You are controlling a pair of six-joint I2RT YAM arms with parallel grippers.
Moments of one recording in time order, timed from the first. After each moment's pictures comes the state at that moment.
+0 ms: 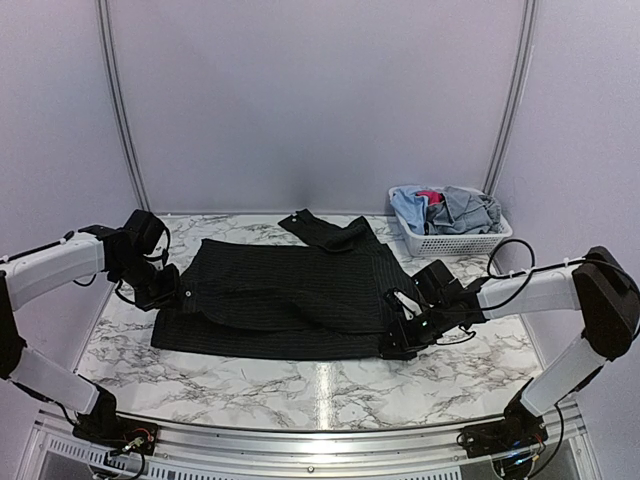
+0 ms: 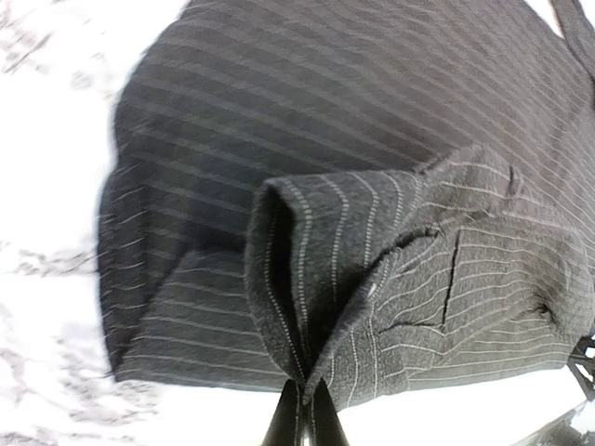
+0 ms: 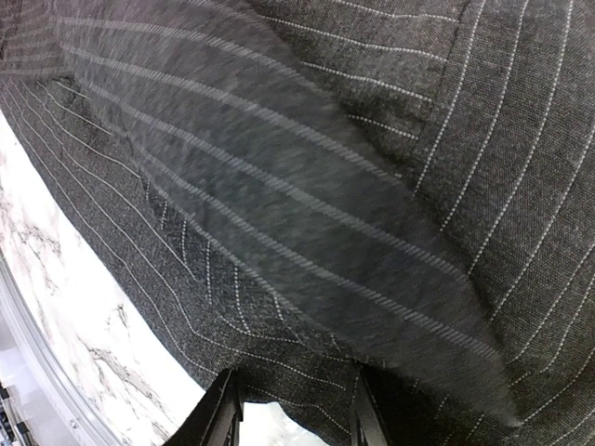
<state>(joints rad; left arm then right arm) -0.30 1.36 0.95 -0.77 0.13 -0.61 0.60 1.52 0.69 -0.26 -0.37 0.35</state>
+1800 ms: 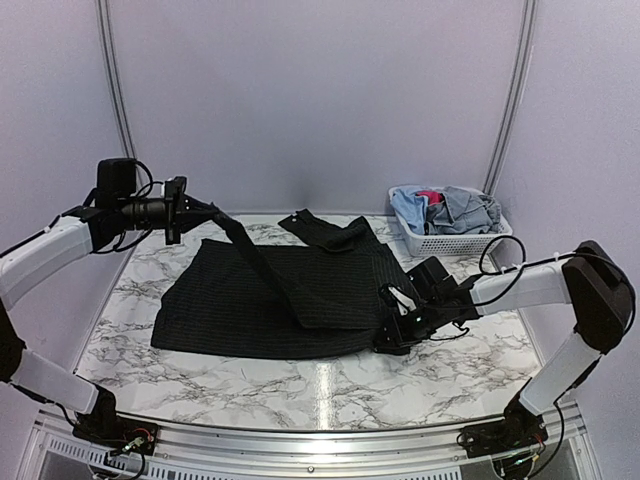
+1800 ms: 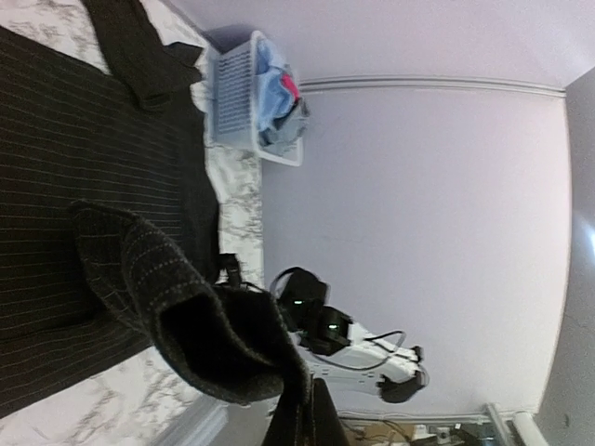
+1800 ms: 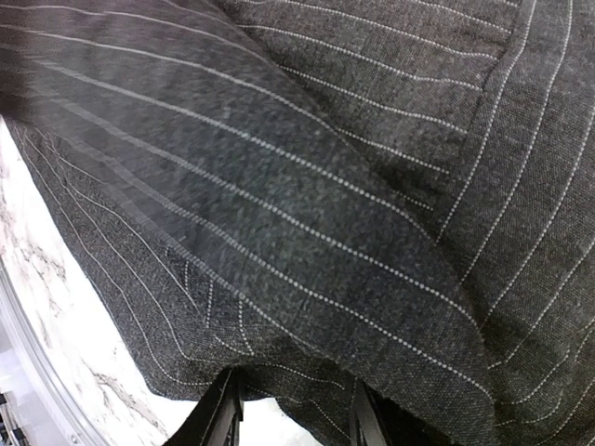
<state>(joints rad) -0.22 1.34 1.09 -0.08 0.94 -1.21 0.60 1.58 0.73 -0.22 -0.37 0.33</state>
